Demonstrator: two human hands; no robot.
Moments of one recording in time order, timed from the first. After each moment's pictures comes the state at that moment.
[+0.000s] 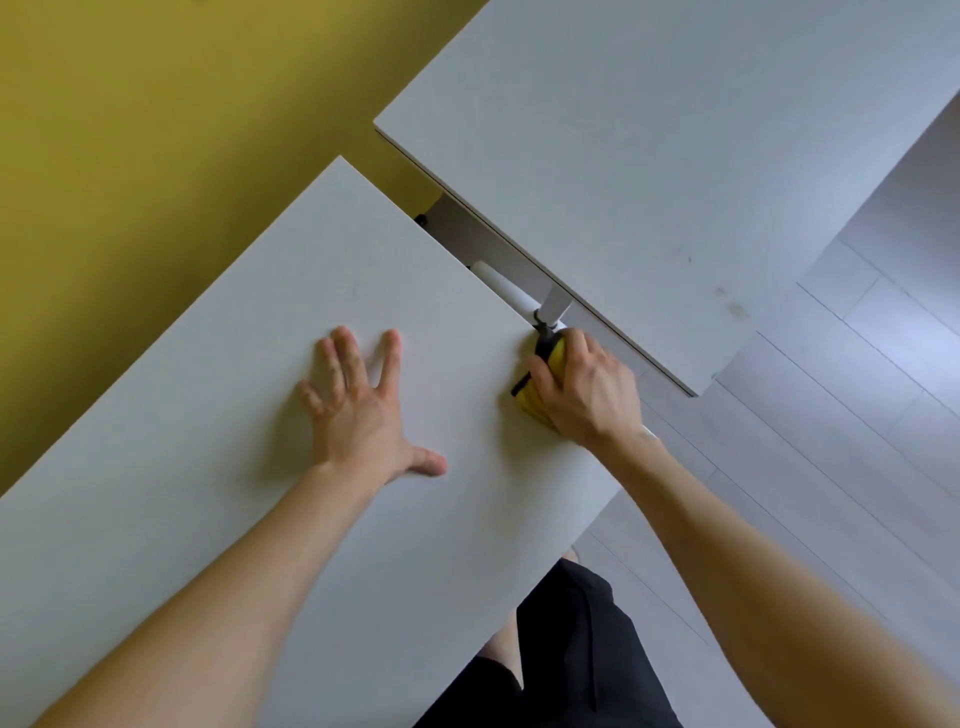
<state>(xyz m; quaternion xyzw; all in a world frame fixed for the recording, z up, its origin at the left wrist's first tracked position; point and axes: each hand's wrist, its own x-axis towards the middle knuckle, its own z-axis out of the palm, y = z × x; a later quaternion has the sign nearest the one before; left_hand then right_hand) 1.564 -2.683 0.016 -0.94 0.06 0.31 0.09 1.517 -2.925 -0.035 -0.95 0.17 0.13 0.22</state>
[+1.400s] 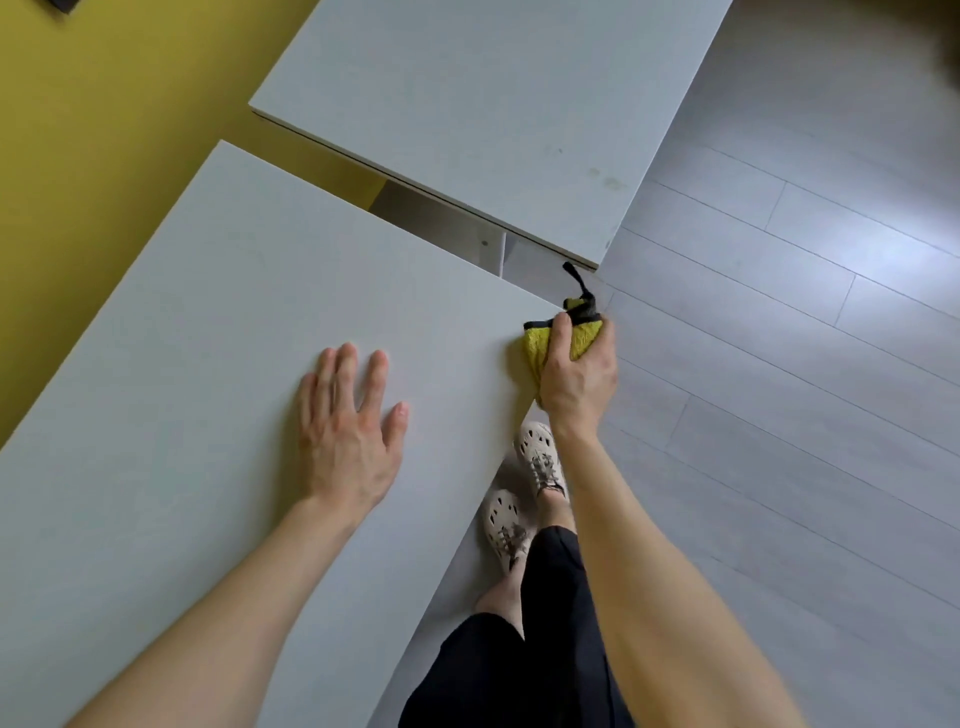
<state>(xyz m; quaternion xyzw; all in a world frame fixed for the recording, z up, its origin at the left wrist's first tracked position) 1.451 -2.656 -0.057 -0.96 0.27 -0.02 -0.03 1.393 -2.908 -0.066 -0.69 0.53 -0.16 0.46</state>
